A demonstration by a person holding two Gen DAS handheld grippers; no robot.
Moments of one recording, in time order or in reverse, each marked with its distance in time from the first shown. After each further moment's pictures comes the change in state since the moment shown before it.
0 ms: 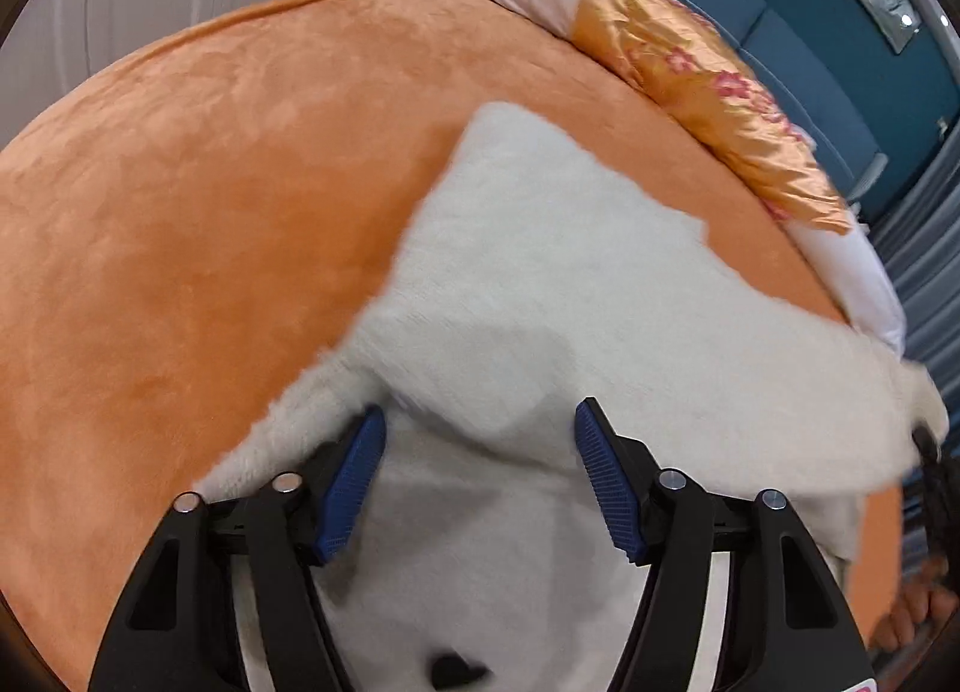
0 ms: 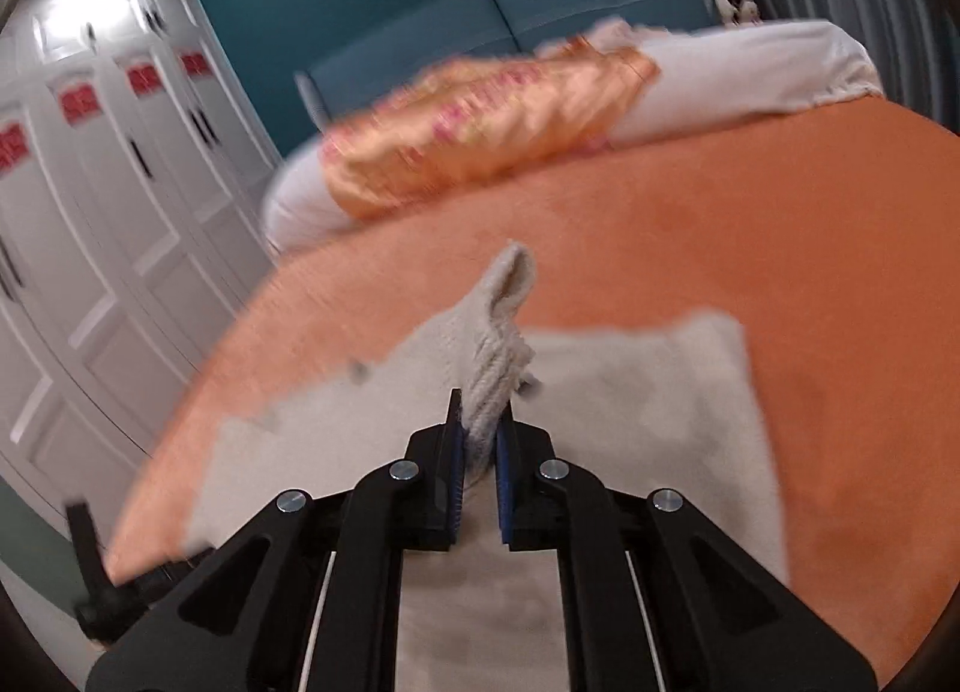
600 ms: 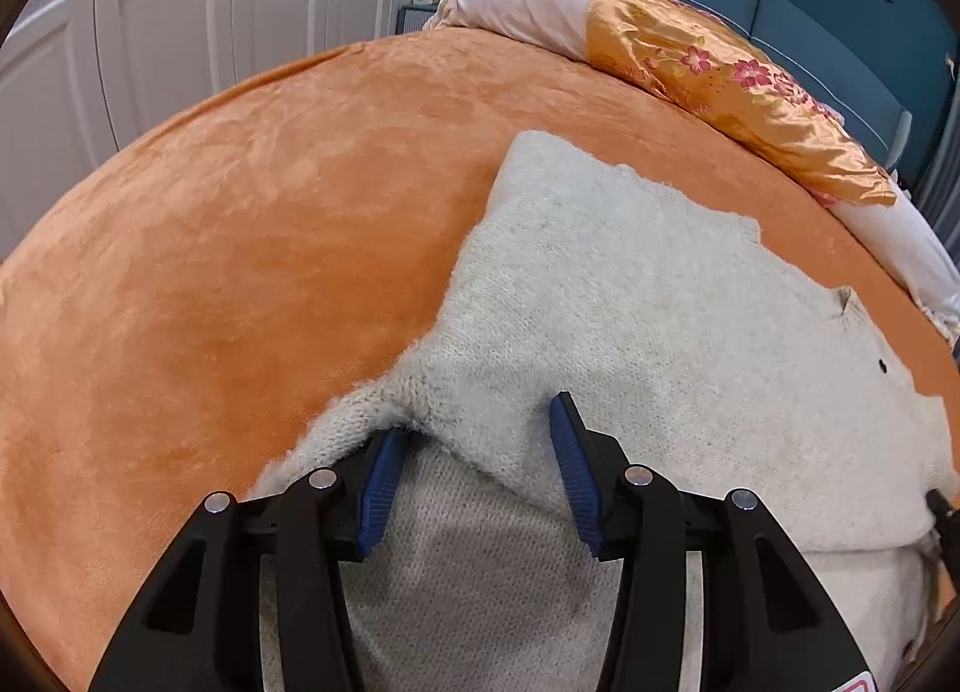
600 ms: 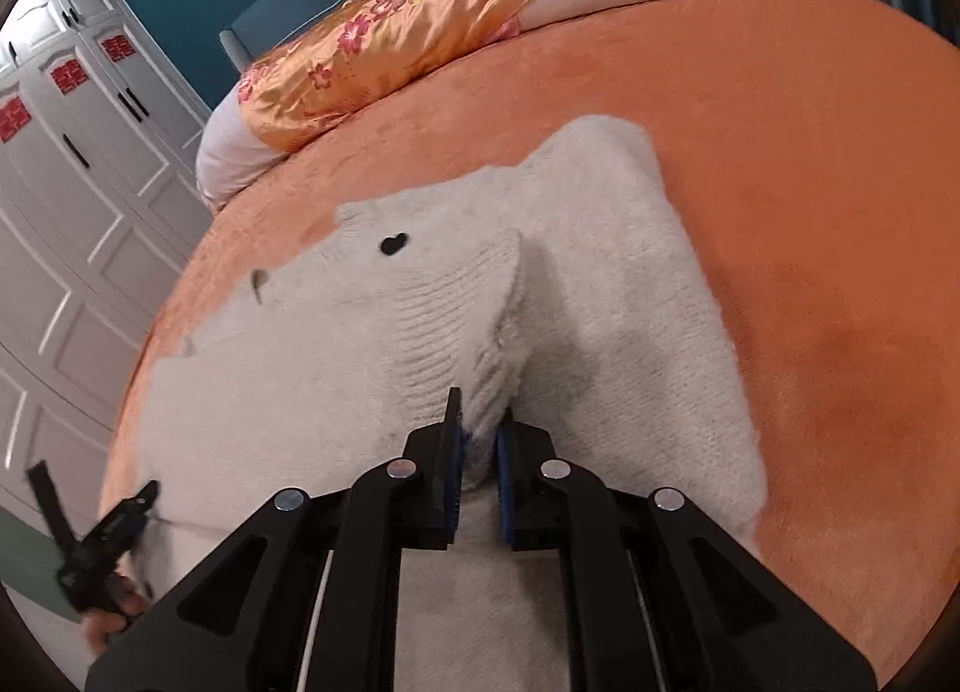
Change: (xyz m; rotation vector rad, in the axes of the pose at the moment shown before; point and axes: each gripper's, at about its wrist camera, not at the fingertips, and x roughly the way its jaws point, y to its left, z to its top) left arm 0.015 -0.008 -0.001 0.124 -0.104 0.161; right arm 0.021 -0.053 -0.040 0.132 0.153 -0.031
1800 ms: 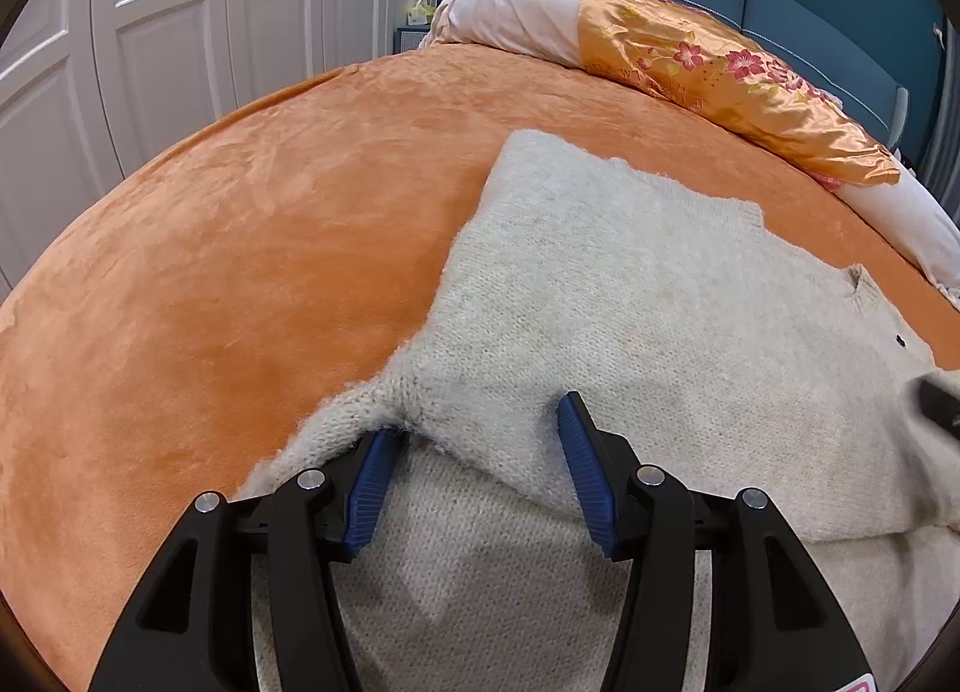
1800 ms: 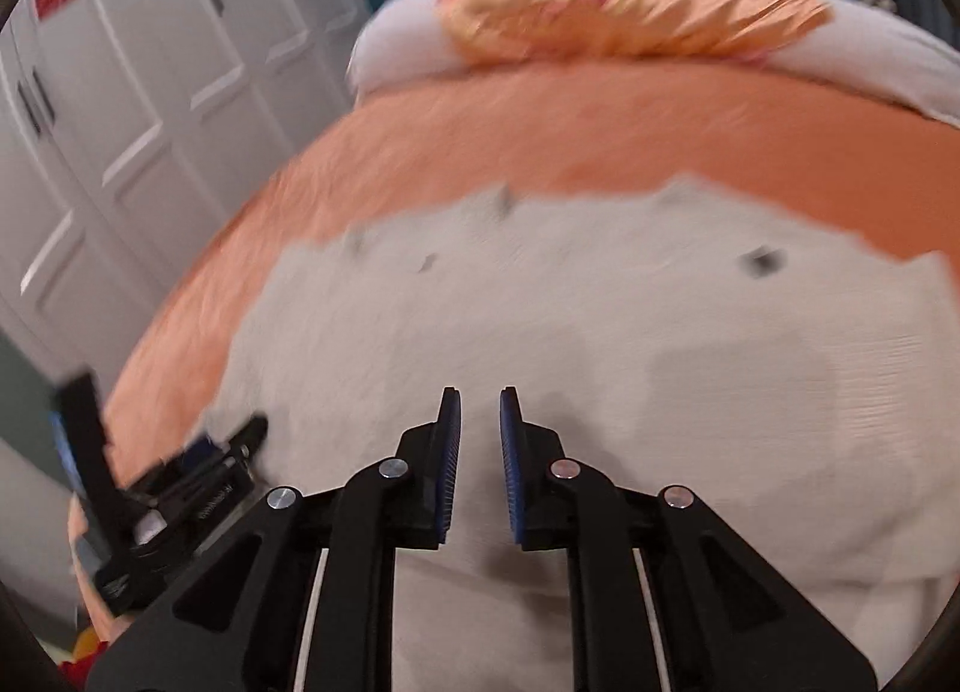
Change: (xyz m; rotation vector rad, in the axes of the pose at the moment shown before) left arm 0.002 -0.011 -0.010 0.051 -0.043 0.047; right arm 0.068 0.175 -0.025 -0.392 0.128 0.117
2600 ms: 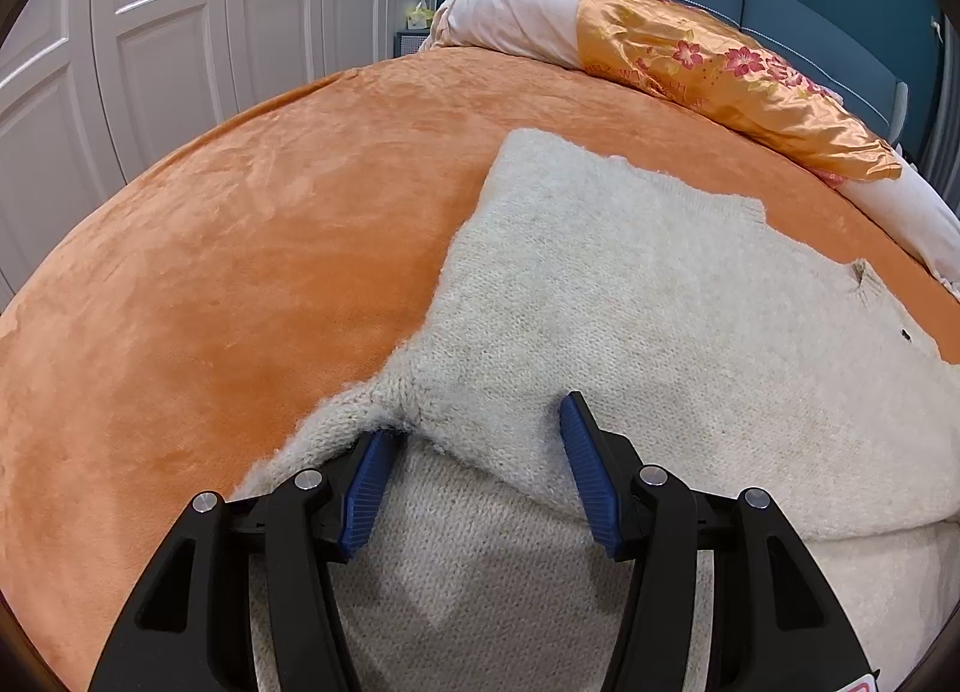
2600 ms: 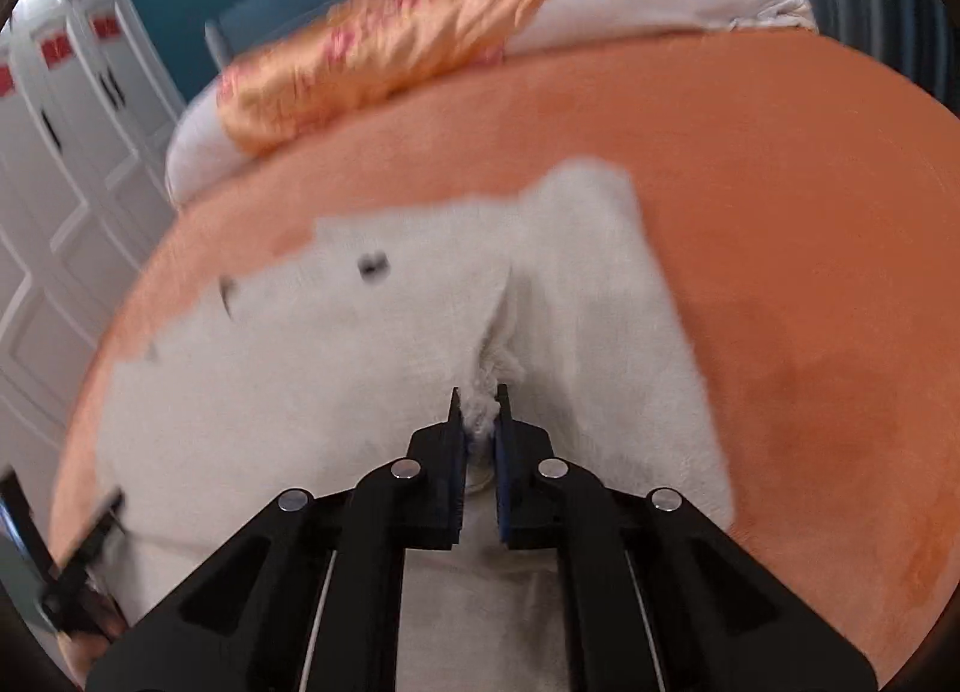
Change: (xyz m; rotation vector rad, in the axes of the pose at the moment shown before) left arm 0.001 -0.002 -0.001 0.011 -0.008 0.016; right arm -0.093 -0.147 -0.044 0.341 -0.206 -0.262
